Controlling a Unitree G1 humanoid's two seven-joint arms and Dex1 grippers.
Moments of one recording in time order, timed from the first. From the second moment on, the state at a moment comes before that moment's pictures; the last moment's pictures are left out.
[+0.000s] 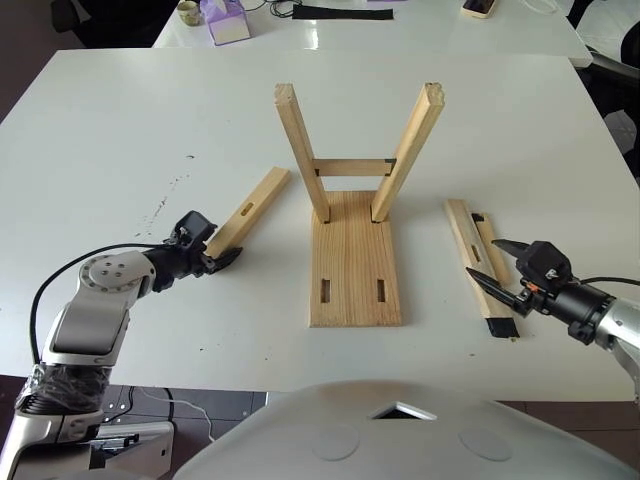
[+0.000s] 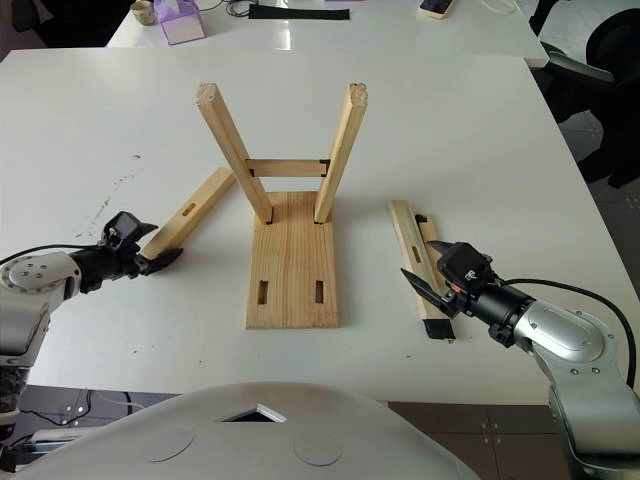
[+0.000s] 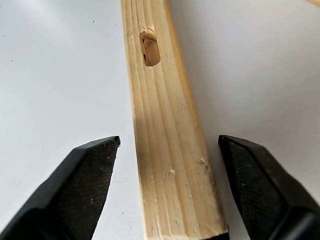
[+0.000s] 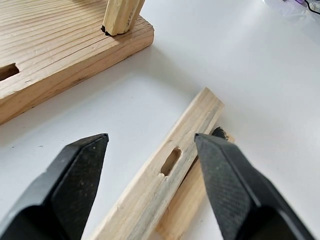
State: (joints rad) left arm 0.14 0.77 0.05 -0.19 -0.18 0.48 -0.74; right arm 0.53 -0.71 -0.27 -0.74 0.21 0.54 0.73
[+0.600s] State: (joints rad) left arm 0.14 0.75 0.05 -0.17 -0.22 0.47 -0.79; right arm 0.51 -0.72 -0.24 -0.71 0.20 0.54 0.73
